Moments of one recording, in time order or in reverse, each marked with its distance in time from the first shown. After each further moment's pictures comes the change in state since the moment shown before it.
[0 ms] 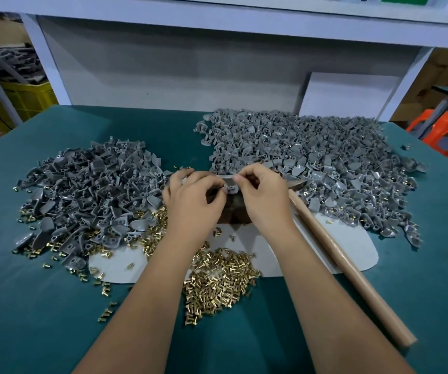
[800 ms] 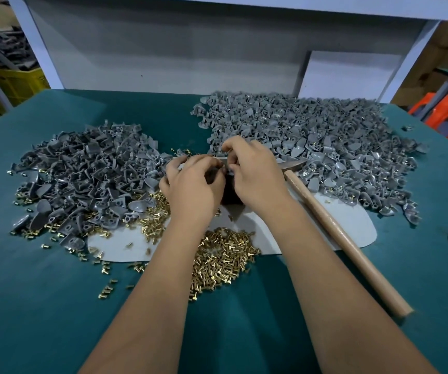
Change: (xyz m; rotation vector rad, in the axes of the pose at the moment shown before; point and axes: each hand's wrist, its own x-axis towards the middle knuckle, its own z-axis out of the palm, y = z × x) left_hand -0.007 0.012 0.003 -0.022 -0.007 -0.174; right_hand 0.001 -0.011 -0.001 -0.420 -0.143 -0.331
